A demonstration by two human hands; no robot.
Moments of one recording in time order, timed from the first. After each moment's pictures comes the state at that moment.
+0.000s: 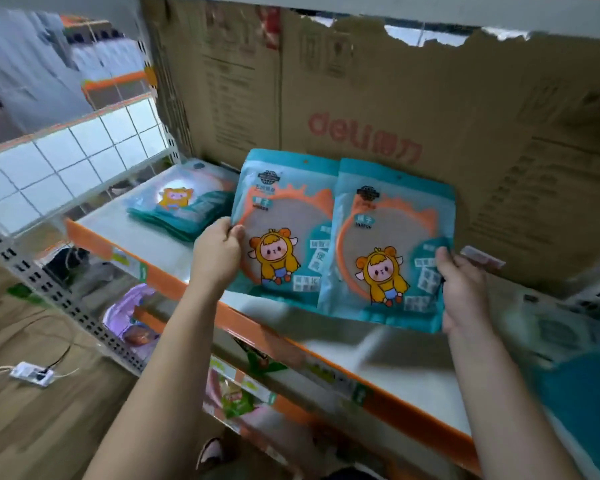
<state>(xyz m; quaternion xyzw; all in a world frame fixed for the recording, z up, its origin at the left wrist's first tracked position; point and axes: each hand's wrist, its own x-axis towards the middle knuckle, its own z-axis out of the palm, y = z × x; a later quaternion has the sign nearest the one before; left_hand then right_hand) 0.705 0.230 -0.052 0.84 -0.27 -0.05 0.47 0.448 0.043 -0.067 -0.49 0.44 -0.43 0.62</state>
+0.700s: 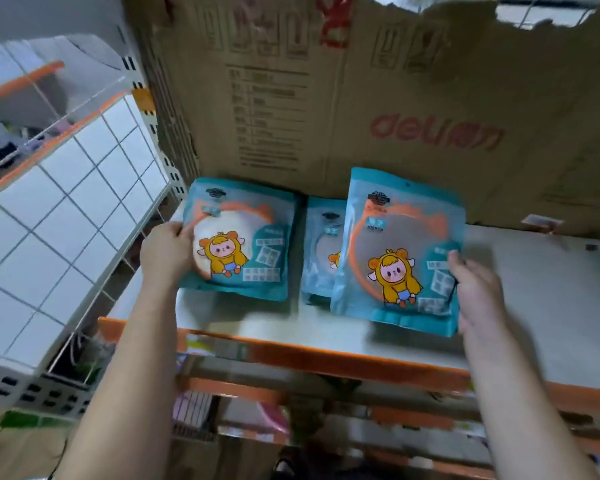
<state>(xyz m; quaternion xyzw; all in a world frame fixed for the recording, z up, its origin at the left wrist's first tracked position) 0.999 0.255 -0.059 0.88 -0.33 -0.07 0.35 0.616 0.148 -0.074 -0.36 0.54 -0.51 0.56</state>
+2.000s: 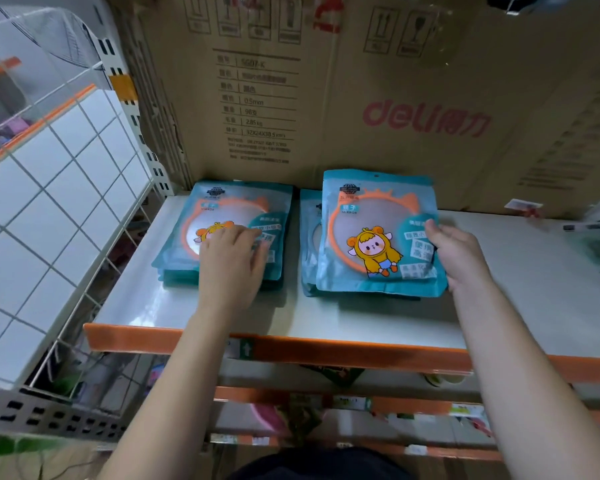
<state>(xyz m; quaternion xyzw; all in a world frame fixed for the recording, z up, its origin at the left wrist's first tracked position) 0.928 0.255 -0.086 0.75 -0.59 0.05 0.28 0.641 0.133 -0.060 -0.42 0.58 -0.44 0.54</state>
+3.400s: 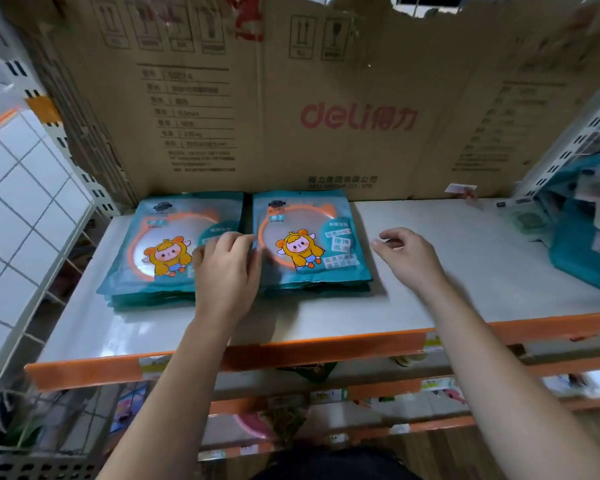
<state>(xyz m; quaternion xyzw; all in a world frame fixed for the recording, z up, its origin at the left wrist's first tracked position) 0.878 0.241 -0.082 0.74 -0.61 0.04 0.27 0.610 0.145 -0.079 -0.64 0.65 -0.30 0.29</state>
